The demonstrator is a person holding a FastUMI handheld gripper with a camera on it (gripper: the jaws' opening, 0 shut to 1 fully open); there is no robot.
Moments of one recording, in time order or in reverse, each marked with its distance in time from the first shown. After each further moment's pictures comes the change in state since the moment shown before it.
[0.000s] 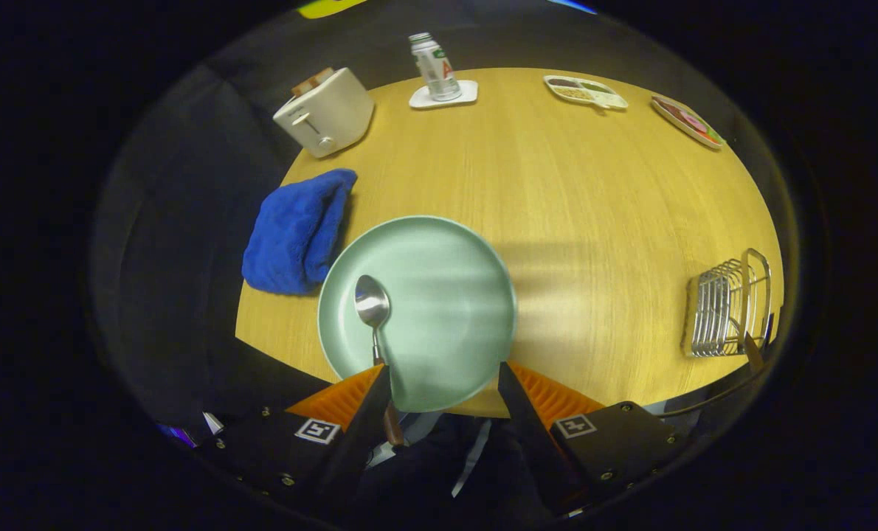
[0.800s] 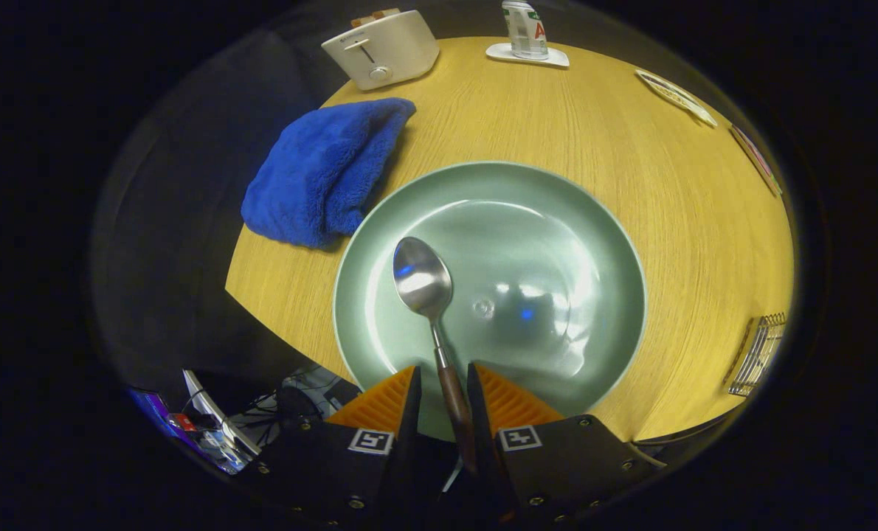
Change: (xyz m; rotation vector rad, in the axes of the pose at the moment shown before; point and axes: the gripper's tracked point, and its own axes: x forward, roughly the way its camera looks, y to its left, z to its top) arm 0.059 0.032 -0.022 -0.107 0.144 0.038
